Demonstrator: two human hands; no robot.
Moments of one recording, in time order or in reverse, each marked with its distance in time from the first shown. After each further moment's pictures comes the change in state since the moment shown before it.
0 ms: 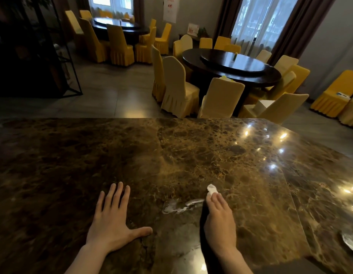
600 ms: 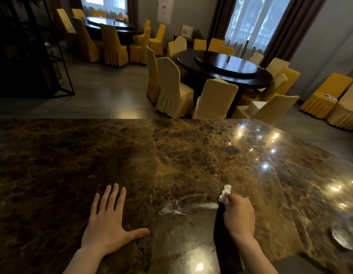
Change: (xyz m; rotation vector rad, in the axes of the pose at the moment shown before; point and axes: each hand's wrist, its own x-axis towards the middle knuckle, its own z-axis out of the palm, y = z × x) left_hand 0.002 -0.004 0.008 -0.046 0.082 0.019; right_hand 0.023 0.040 -0.040 0.084 0.112 0.252
